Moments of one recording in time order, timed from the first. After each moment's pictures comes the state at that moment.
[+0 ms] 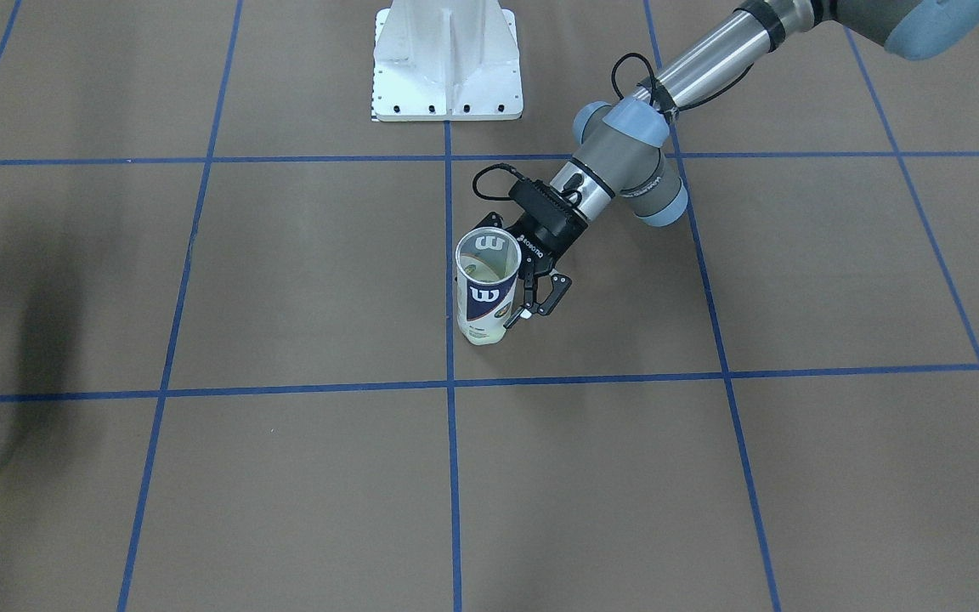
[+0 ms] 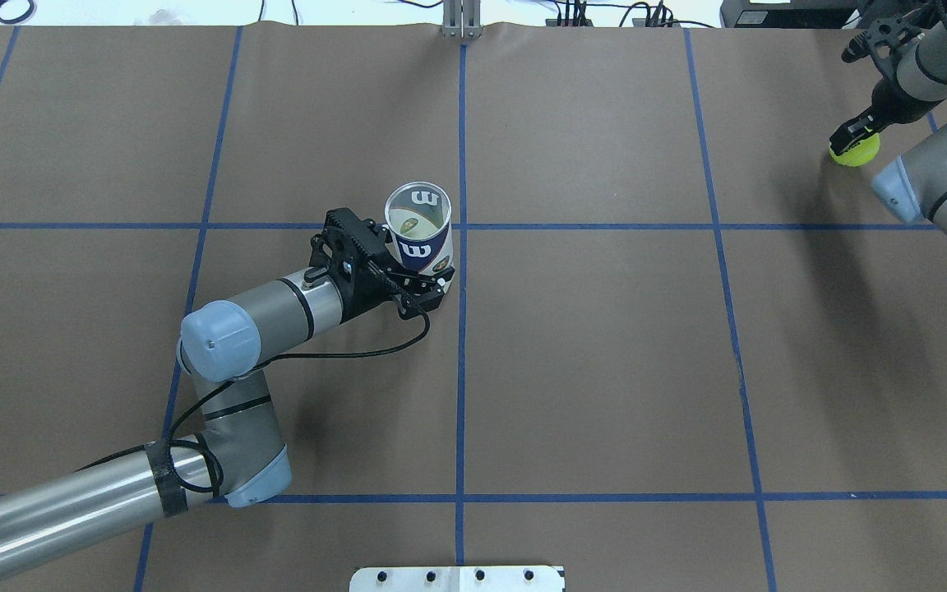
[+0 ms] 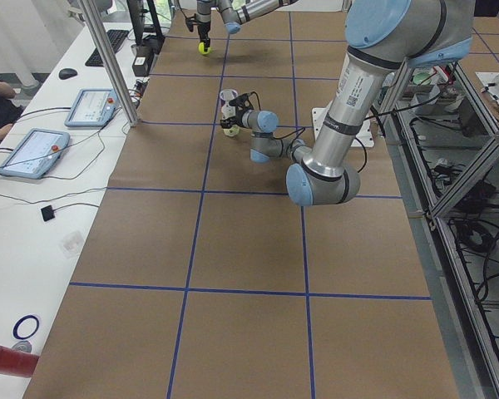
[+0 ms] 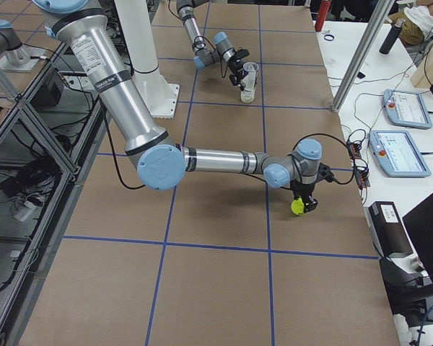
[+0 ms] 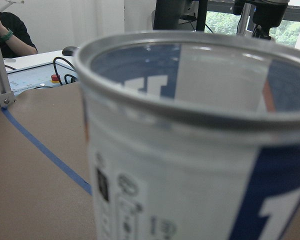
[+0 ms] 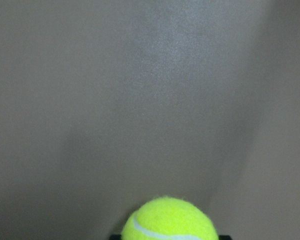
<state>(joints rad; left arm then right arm) -0.44 -2.16 -1.25 -3.01 -1.39 -0.50 1.19 -1.05 0.99 -1.05 2.08 0.11</state>
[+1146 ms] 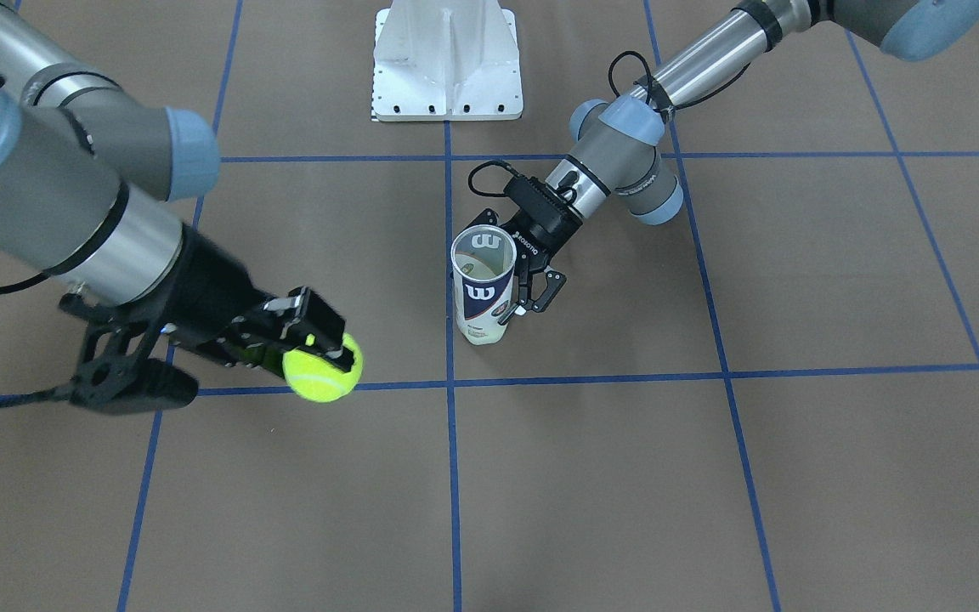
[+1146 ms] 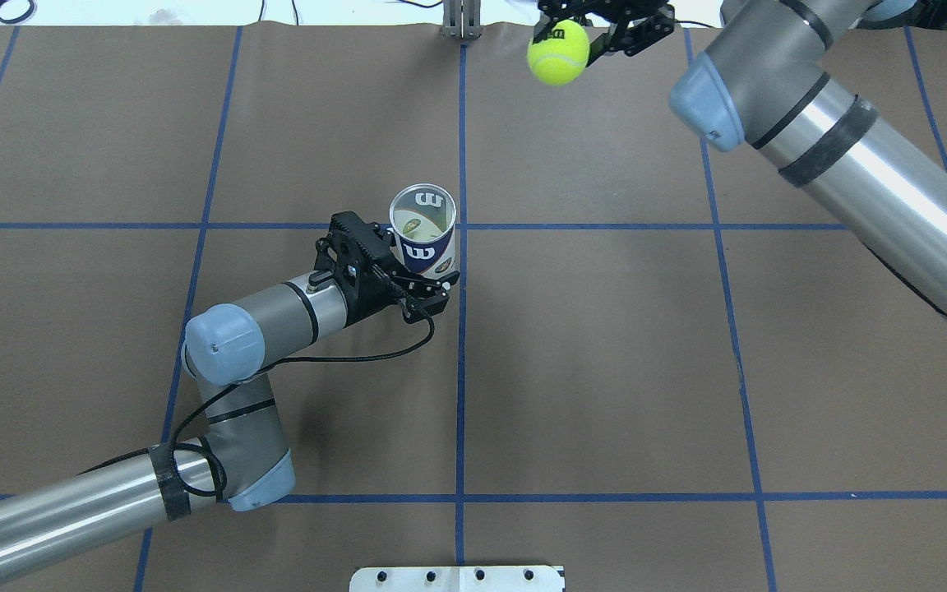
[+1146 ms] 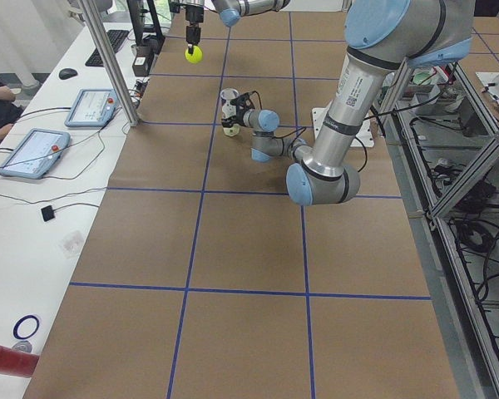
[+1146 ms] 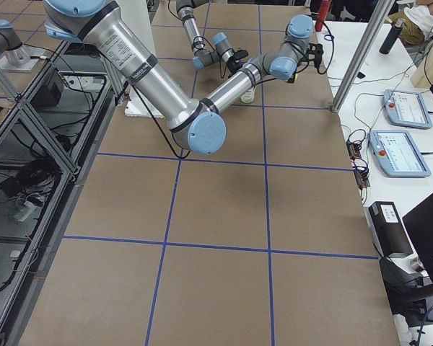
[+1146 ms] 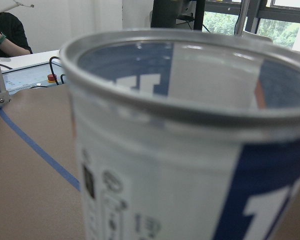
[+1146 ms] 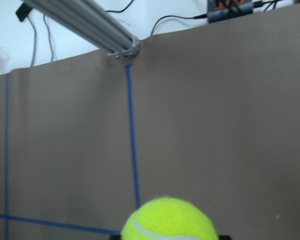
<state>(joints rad) -0.44 -2.17 -1.25 -3.01 -1.39 -0.51 0.99 -0.74 1.47 -1.15 2.37 1.31</state>
